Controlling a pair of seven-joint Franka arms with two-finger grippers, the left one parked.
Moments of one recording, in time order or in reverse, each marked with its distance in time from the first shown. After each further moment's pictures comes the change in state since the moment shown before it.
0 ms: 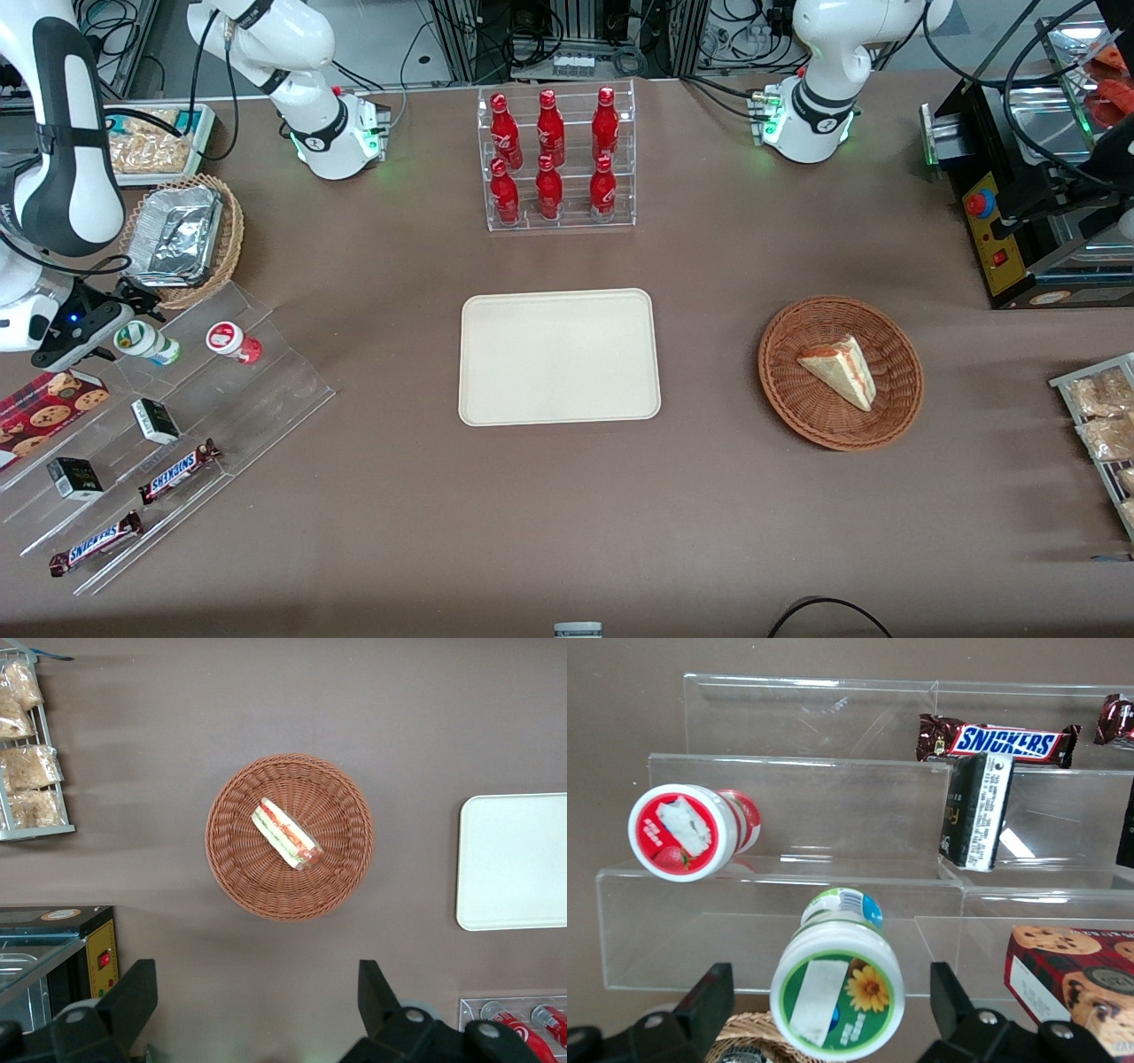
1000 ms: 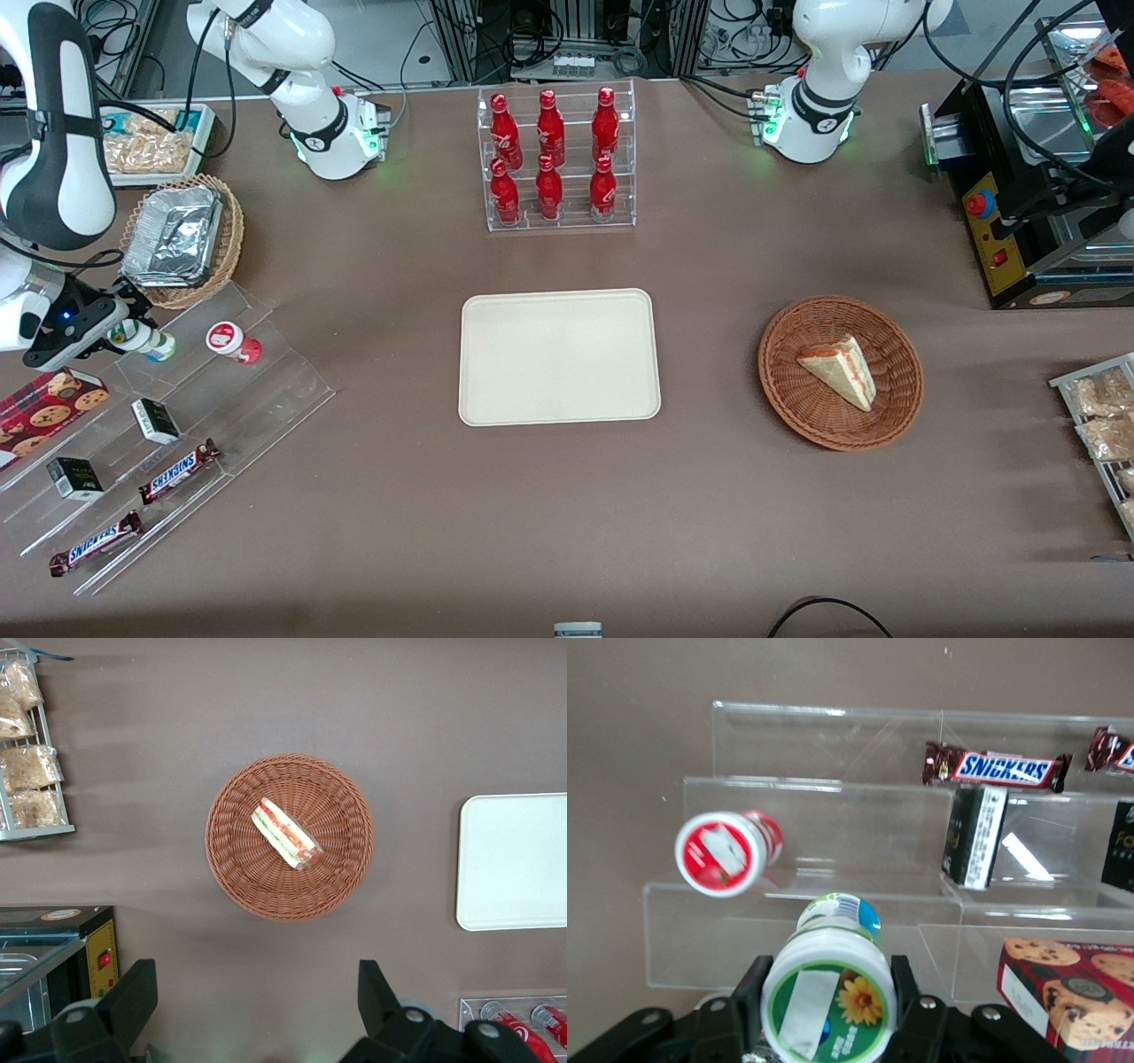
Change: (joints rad) arm 0.027 -0.030 0.022 0.065 0.000 -0.108 0.042
